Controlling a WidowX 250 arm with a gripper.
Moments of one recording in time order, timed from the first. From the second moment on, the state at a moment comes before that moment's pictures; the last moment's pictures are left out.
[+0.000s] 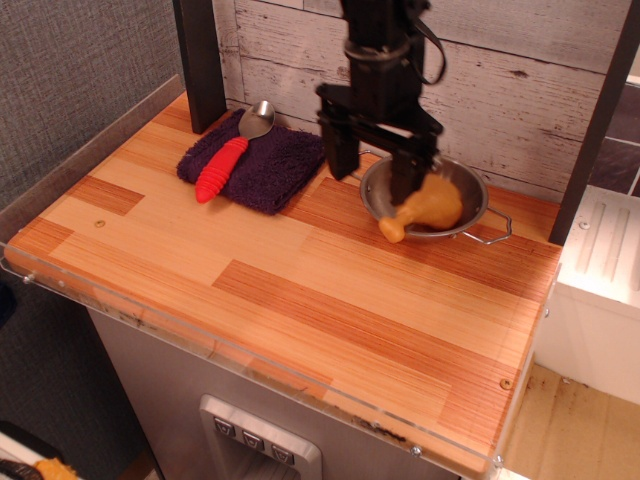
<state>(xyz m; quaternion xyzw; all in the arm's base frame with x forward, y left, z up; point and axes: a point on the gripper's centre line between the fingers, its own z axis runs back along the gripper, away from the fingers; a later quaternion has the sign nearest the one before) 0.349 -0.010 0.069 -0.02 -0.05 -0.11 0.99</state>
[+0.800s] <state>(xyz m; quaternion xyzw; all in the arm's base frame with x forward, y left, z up) 0.279 0.067 0.089 -0.01 -0.08 -0.04 1.00</state>
